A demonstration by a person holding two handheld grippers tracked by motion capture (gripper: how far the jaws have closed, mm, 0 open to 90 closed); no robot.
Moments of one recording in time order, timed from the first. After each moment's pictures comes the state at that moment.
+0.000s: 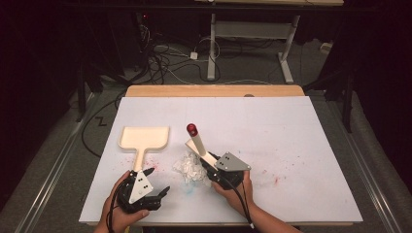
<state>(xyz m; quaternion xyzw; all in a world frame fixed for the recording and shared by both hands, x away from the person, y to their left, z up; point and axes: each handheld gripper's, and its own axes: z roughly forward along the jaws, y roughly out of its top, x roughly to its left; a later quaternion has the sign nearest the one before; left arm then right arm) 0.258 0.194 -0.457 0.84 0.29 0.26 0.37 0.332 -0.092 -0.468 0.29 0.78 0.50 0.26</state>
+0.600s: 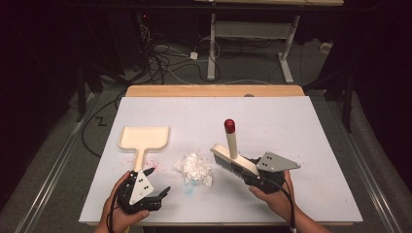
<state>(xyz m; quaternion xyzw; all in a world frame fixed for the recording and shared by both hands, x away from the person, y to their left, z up) 0.256 0.192 -0.455 0.84 0.29 0.27 0.37 0.306 -0.185 -0.423 0.25 0.80 0.50 0.21</state>
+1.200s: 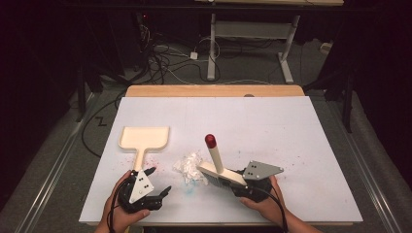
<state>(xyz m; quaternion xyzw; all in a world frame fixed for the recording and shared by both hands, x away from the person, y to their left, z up) 0.258 0.192 -0.456 0.84 0.29 0.25 0.38 0.304 -0.156 -0.446 0.21 0.83 0.50 0.14</state>
